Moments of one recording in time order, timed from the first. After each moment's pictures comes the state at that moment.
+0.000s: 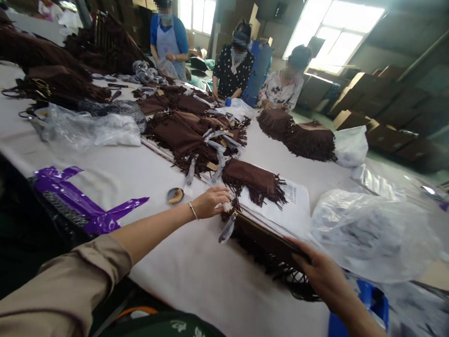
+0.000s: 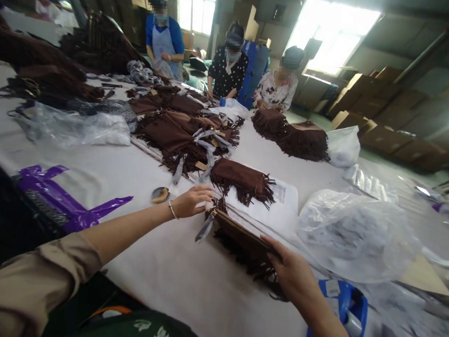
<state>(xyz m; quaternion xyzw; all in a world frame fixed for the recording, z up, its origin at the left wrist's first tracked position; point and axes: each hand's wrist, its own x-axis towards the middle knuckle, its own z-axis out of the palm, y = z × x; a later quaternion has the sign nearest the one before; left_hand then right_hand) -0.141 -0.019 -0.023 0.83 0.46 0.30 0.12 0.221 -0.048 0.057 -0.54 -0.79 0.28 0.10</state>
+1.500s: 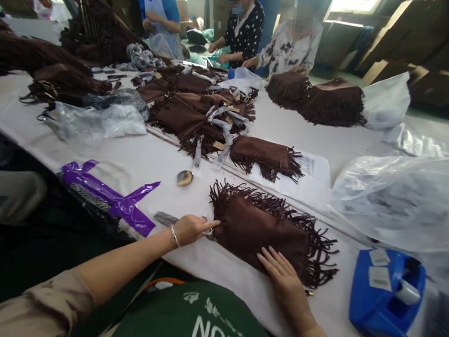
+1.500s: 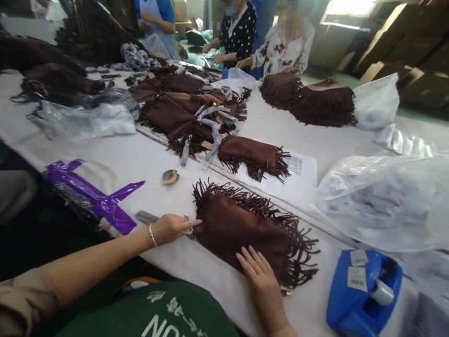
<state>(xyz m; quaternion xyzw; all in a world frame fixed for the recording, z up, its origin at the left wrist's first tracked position) -0.147 -0.164 -0.092 0.86 0.51 0.02 0.03 0.225 -0.152 -0.116 -0.32 -0.94 0.04 0.12</state>
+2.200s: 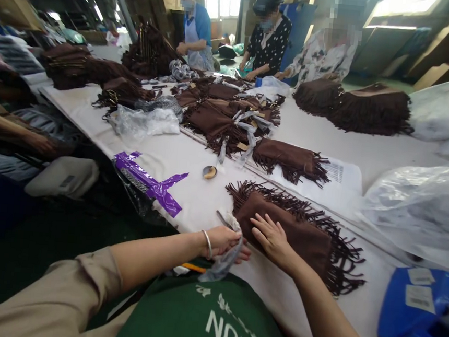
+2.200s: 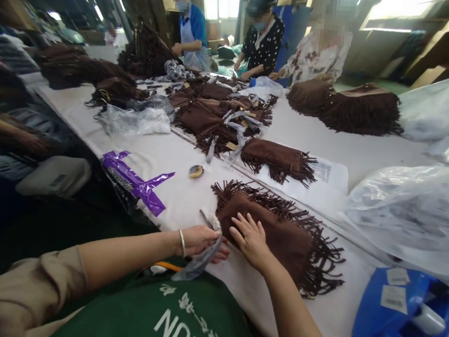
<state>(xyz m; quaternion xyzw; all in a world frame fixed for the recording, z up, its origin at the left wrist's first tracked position) -0.066 -0.207 -0.055 0.17 0.47 0.32 0.81 0.123 -0.113 -0.054 -0.36 -0.88 0.29 0.01</state>
